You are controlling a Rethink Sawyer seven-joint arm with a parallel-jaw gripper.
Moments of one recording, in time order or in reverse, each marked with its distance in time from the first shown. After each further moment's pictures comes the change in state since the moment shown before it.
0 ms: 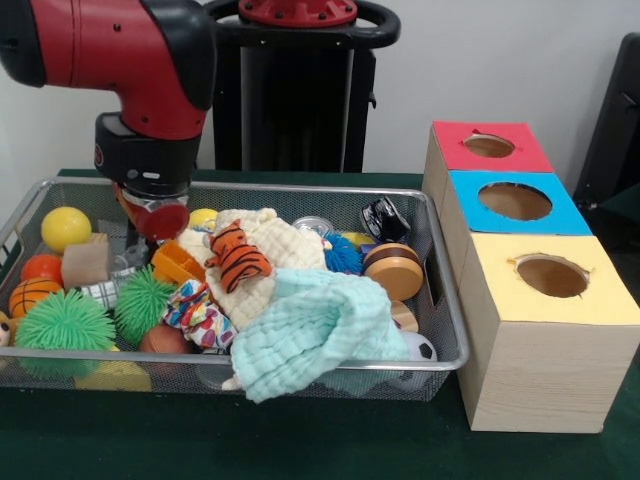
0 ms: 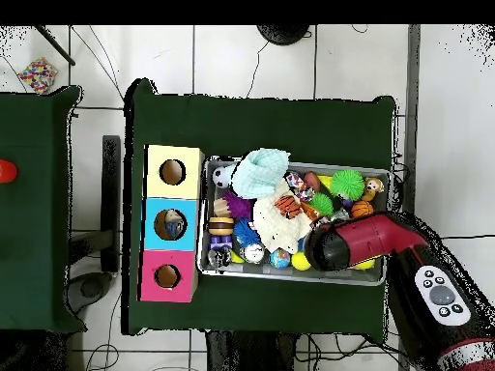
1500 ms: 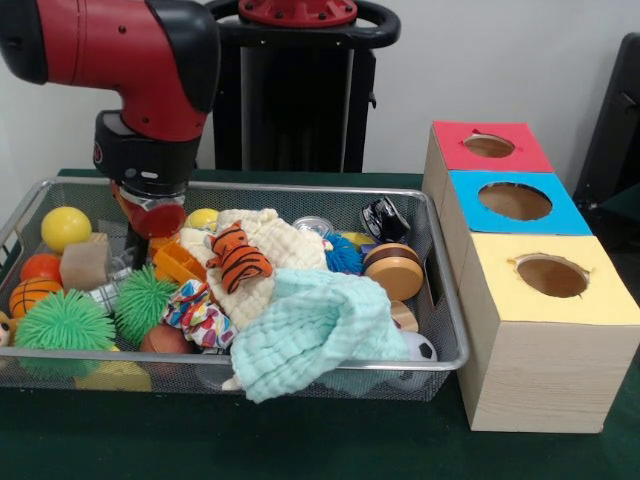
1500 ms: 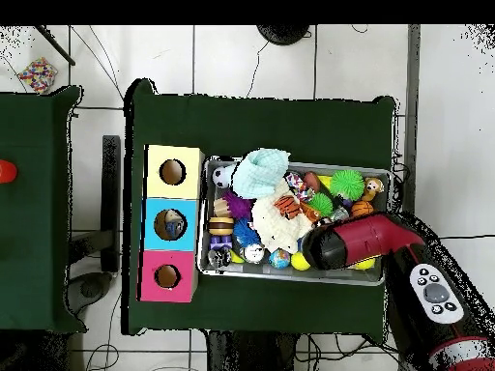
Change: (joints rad) arm 0.048 -0.008 -0.071 -0.017 0.057 0.001 0.000
